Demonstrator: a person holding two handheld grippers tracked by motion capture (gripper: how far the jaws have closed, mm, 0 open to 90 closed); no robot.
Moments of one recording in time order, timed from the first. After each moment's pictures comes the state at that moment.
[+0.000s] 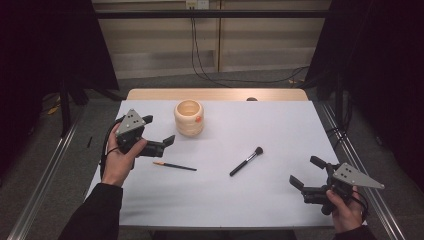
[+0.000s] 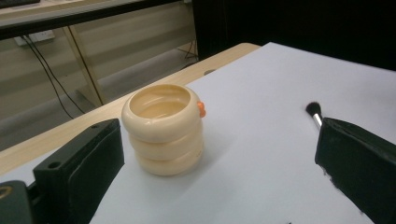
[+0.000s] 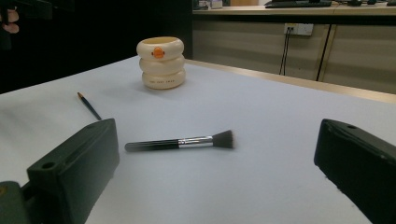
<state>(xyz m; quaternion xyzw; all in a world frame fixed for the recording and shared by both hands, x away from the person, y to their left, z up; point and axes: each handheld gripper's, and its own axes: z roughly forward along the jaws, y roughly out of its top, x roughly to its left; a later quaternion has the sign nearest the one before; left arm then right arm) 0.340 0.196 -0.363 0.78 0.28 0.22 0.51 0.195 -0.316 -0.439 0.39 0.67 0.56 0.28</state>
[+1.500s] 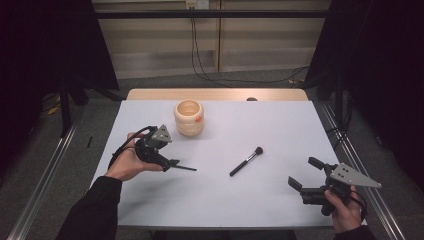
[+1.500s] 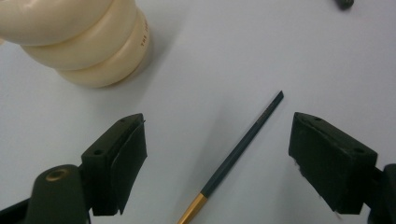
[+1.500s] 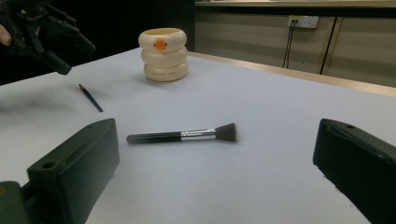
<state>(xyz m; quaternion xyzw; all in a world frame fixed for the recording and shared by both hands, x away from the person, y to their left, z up) 0.360 0.166 -0.409 0.94 0.16 0.12 0.28 0.196 -0.313 -0.441 0.39 0.68 0.55 0.27</state>
